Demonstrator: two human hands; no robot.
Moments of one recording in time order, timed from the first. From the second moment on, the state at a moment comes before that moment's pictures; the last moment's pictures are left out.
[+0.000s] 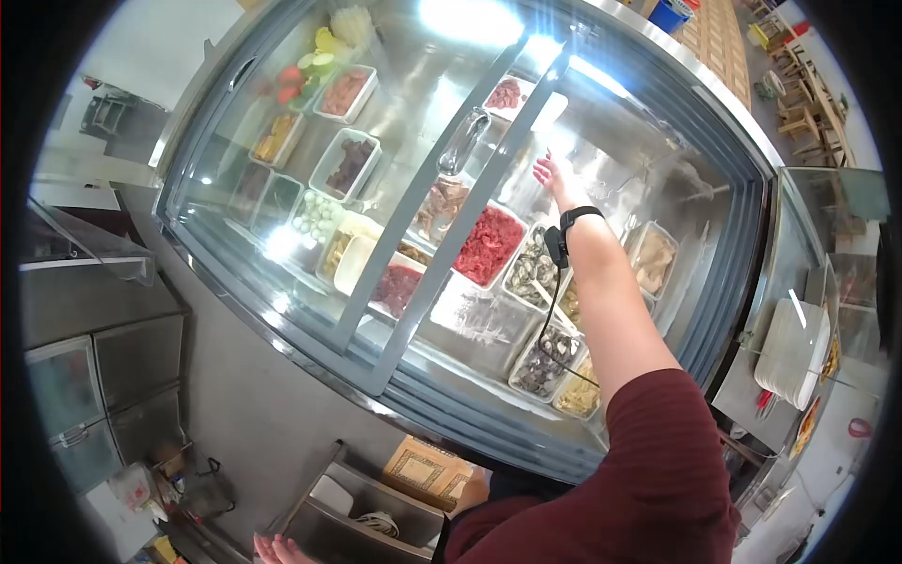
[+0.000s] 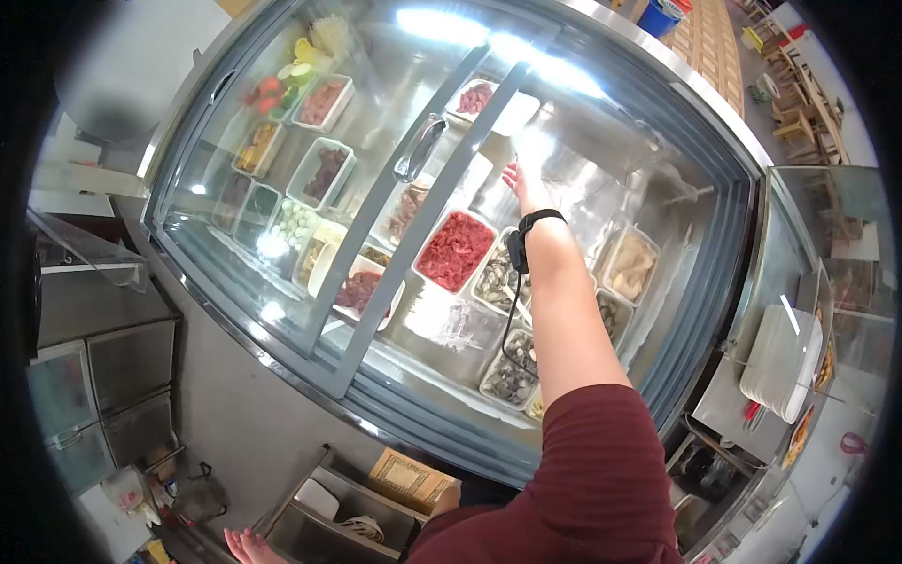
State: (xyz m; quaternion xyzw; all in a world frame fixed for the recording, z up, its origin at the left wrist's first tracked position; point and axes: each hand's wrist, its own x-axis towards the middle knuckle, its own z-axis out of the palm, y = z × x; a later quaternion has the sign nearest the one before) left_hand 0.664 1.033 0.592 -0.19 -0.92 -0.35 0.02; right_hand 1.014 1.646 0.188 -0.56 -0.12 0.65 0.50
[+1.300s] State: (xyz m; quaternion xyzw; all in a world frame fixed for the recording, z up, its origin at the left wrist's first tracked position) left_hand 0.870 0.542 0.647 0.10 -0.65 -0.75 -0.01; right_hand 0.828 1.023 0.633 -0.18 -0.68 0.70 -0.16
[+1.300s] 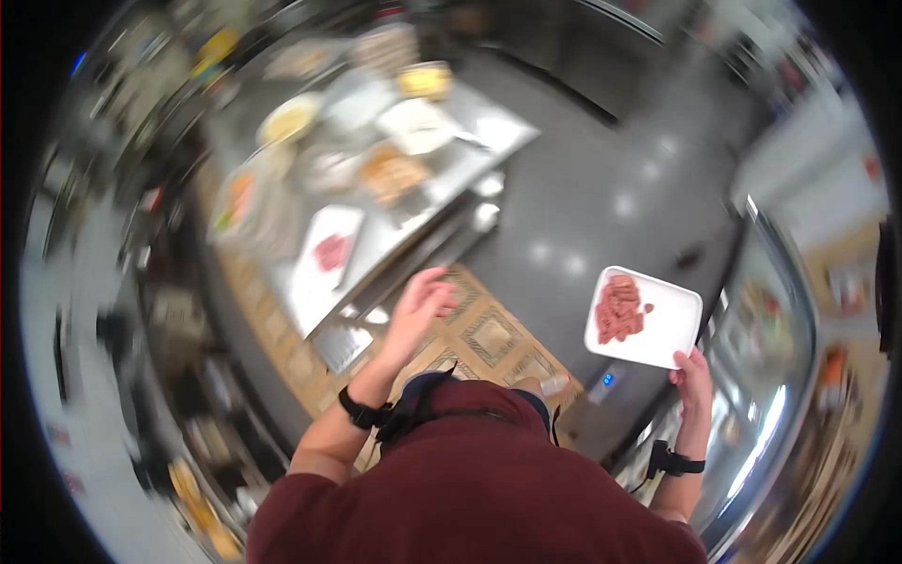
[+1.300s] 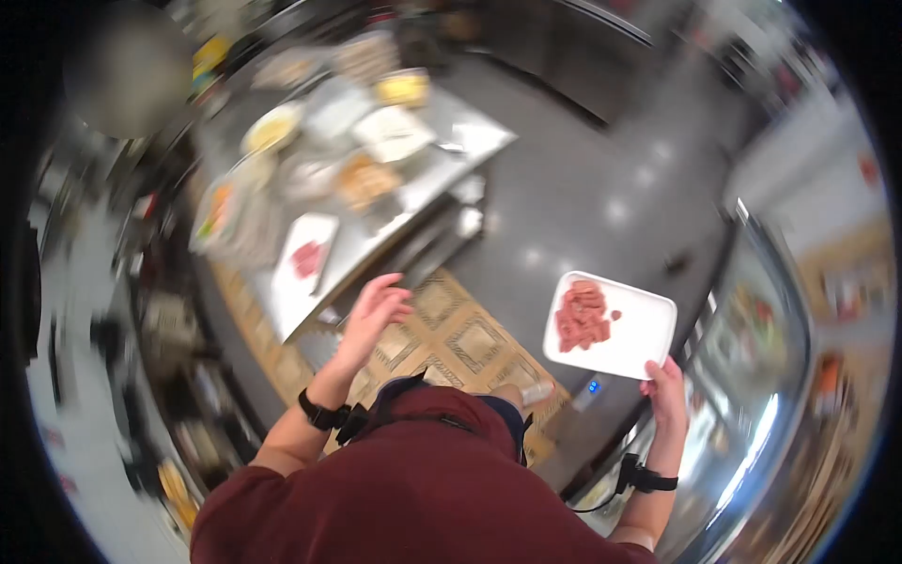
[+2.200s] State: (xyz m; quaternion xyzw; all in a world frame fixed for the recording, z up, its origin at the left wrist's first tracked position) left_hand 0.877 0.123 0.693 0.53 -0.69 -0.36 0.33; right_hand 0.613 0.144 0.635 0.34 -0.67 0.59 -0.29
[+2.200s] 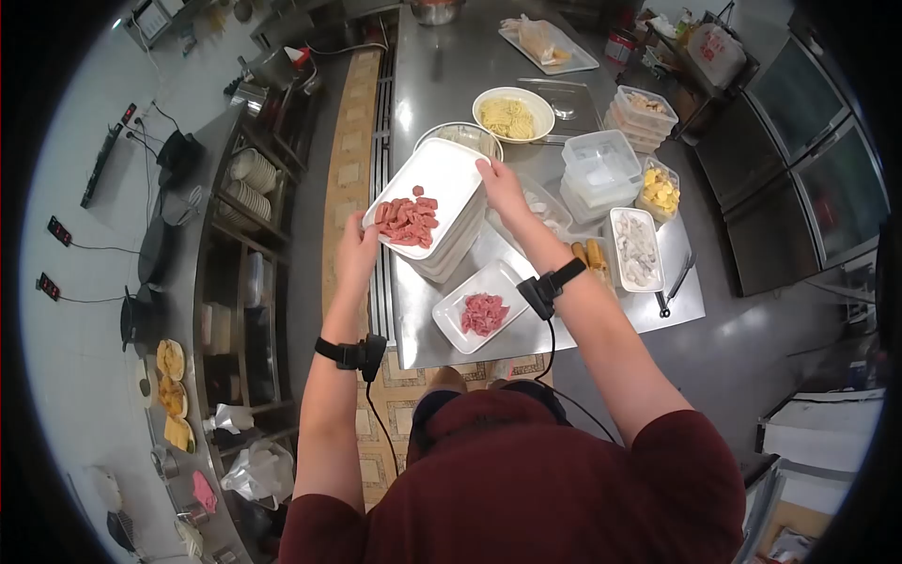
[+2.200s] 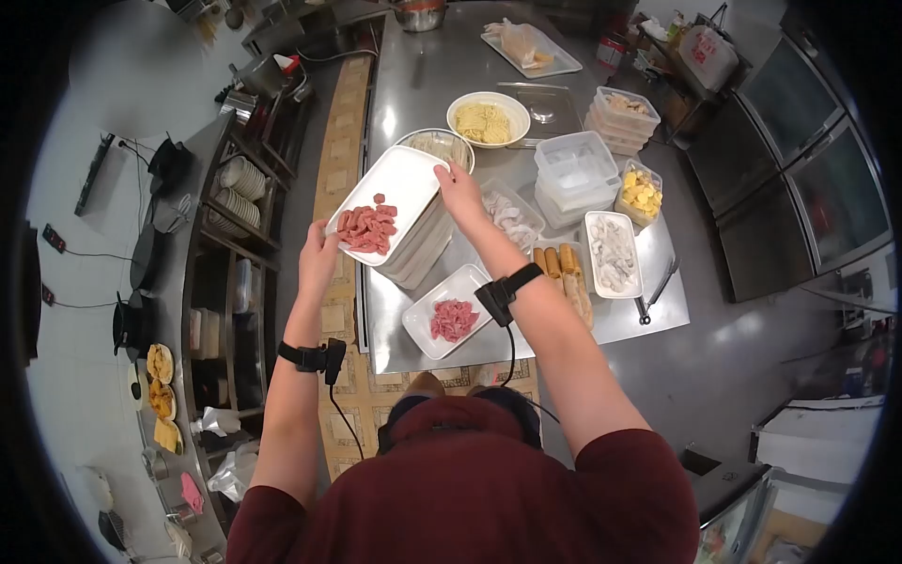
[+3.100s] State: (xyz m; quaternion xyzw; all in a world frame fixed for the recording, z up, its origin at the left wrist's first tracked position) left_hand 0.811 0.054 0.645 0.01 -0.15 -0.98 -0.10; right_hand 0.715 0.204 0.619 0.11 -0.39 0.72 -0.56
